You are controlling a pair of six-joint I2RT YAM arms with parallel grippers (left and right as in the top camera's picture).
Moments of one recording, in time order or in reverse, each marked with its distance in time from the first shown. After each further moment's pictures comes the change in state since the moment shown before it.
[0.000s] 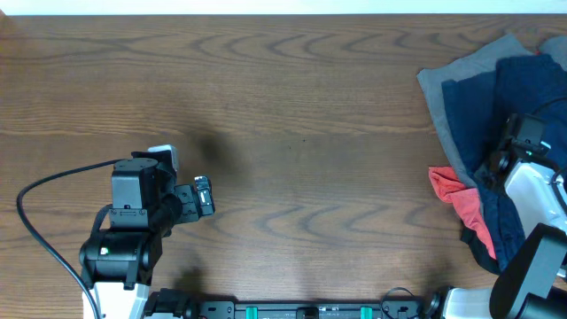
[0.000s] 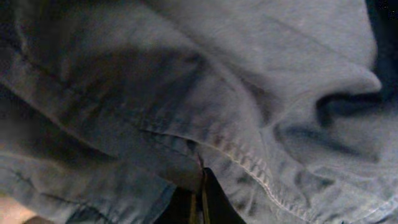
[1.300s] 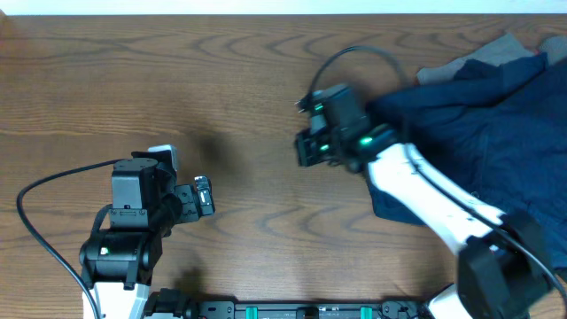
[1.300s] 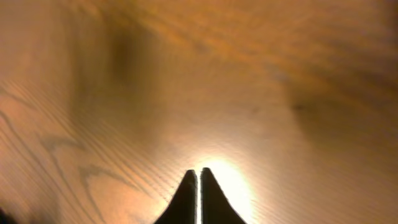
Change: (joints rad) left arm 0.000 0.000 0.000 0.001 0.000 0.000; right arm 0.967 0.129 0.281 0.134 -0.631 0.057
